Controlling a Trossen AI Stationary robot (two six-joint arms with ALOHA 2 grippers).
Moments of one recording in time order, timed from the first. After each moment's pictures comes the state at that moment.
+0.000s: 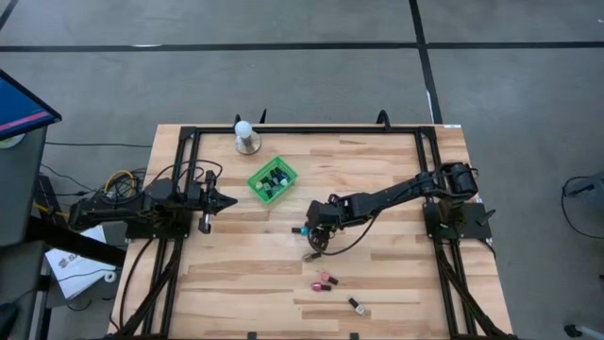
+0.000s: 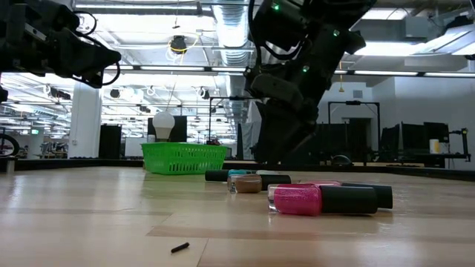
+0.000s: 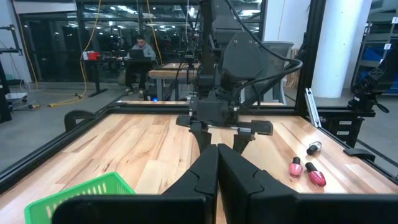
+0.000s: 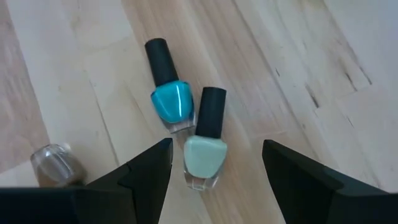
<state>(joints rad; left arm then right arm) 0.08 0.00 0.01 0.02 0.05 -0.01 0.12 1.89 1.14 -0.35 0.16 0.52</state>
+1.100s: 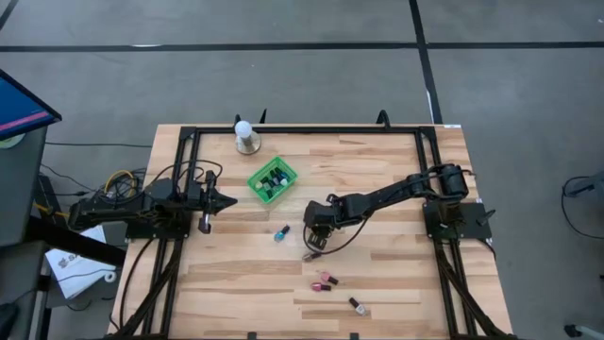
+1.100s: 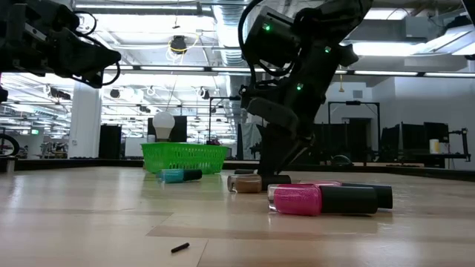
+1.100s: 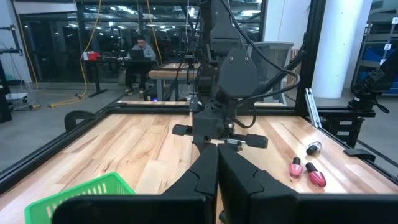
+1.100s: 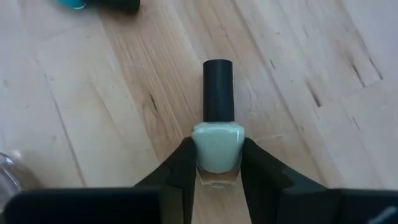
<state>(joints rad) 0.08 0.00 0.01 0.03 0.04 -0.01 0.11 1.98 1.15 -0.37 0.15 0.50</state>
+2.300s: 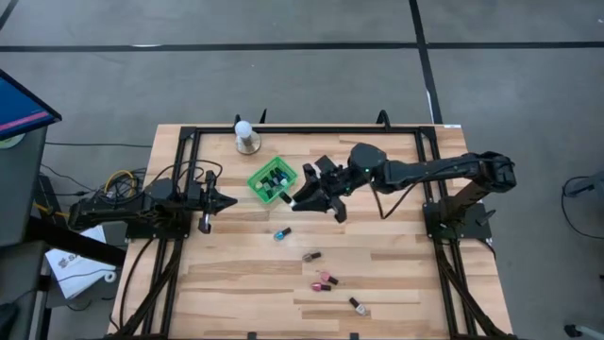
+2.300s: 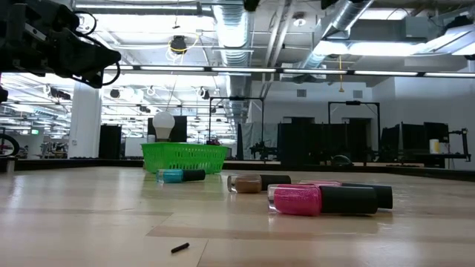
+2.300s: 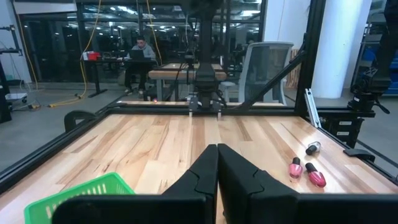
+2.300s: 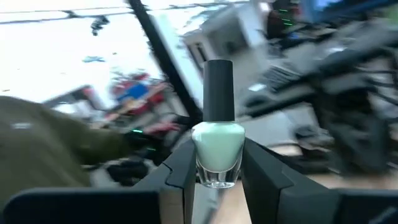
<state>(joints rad) 0.08 0.00 0.01 0.03 0.04 -0.01 -0.03 1.56 1.15 0.51 -0.51 0.51</state>
